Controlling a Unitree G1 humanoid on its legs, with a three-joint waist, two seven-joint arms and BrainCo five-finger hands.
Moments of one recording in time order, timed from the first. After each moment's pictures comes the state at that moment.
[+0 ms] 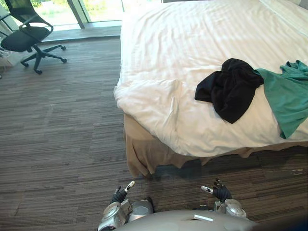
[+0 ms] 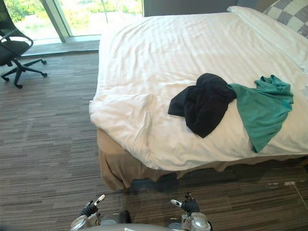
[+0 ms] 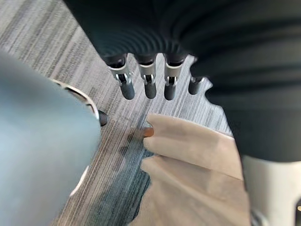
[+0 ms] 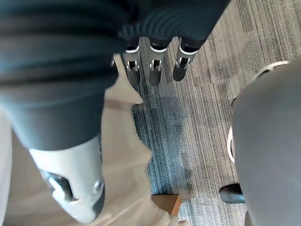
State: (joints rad) left arm 0.09 0.02 0.27 1.00 -0.25 -0.01 0.01; right arm 0.07 0.00 -0.32 1.03 -0.18 -0.15 0.06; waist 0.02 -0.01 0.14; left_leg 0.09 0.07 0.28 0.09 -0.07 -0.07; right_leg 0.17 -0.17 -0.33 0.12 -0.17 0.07
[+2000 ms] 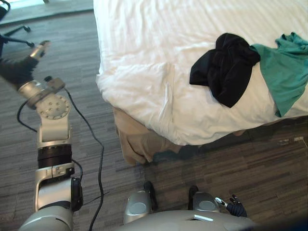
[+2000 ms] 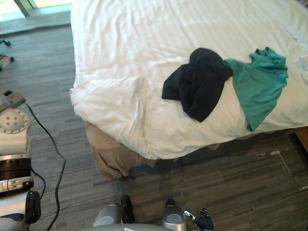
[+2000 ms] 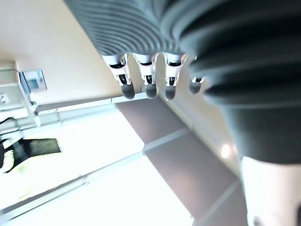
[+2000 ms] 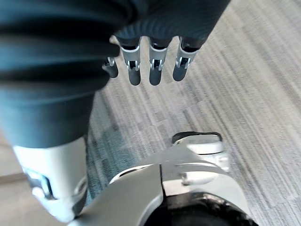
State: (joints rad) left arm -0.53 0.56 0.21 0.21 0.24 -0.07 0.66; right arm 0.21 -0.05 -0.31 0.93 -0.03 -0.17 0.02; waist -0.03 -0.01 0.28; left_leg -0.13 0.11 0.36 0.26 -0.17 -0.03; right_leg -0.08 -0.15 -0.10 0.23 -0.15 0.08
